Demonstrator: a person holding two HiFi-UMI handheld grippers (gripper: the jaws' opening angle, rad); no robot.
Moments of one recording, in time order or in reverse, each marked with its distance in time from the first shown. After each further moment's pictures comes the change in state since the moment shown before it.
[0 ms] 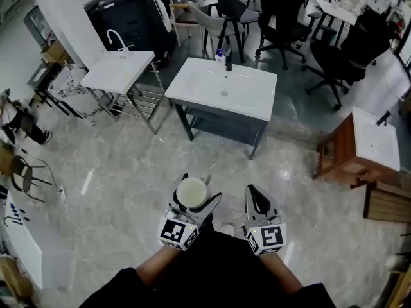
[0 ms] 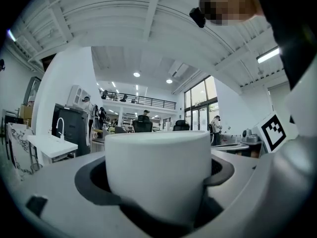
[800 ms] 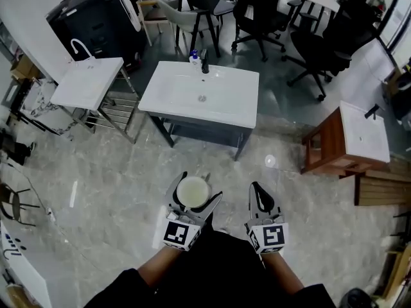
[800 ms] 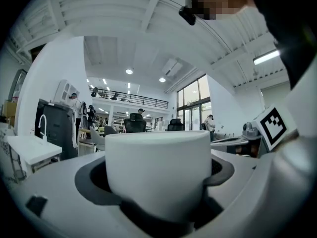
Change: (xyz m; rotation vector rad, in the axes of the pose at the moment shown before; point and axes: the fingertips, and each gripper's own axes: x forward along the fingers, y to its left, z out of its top) left arm 0.136 0.046 -0.002 0.025 -0.002 -0.113; right arm 0.091 -0.094 0.011 -0.056 0.054 -0.176
